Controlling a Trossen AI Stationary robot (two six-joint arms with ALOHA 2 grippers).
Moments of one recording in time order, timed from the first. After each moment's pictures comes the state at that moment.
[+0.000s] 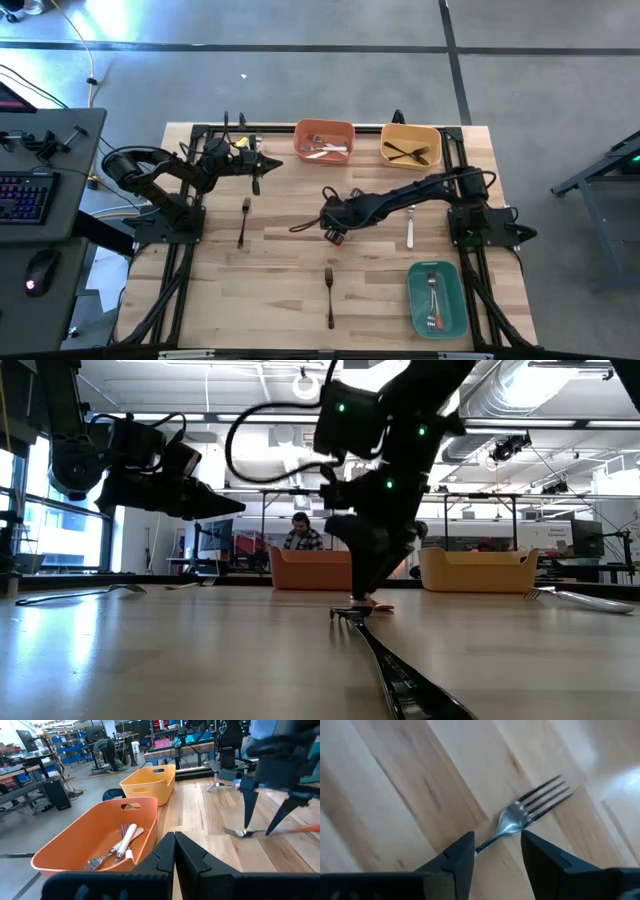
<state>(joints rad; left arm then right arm) 0.77 1.53 0.21 1.21 0.61 0.26 0.06 2.00 1.27 -0.55 0.35 0.55</state>
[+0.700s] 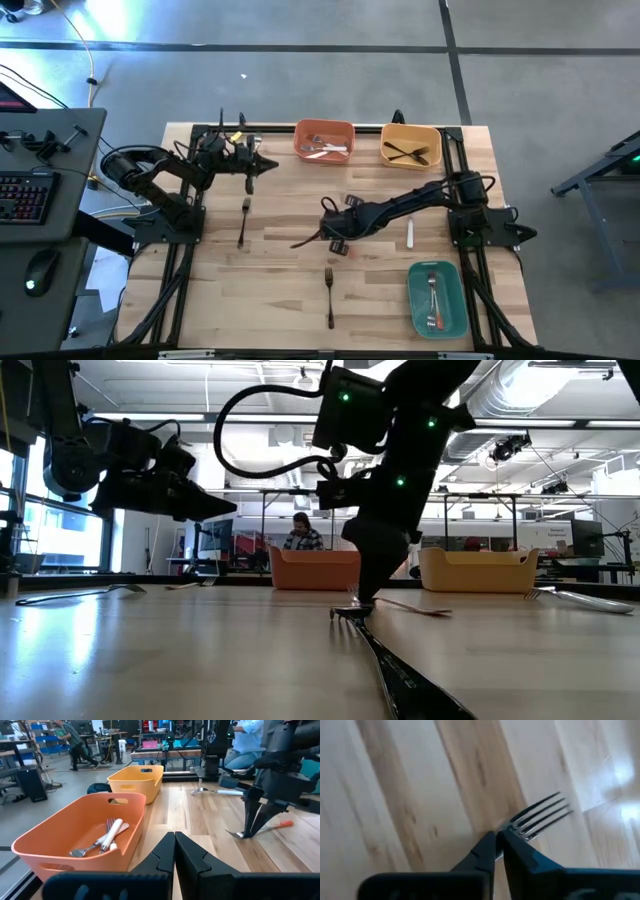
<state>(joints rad) 0.87 1.53 0.20 1.20 0.78 0.16 0.14 2.02 1.28 -0.57 0.31 0.38</state>
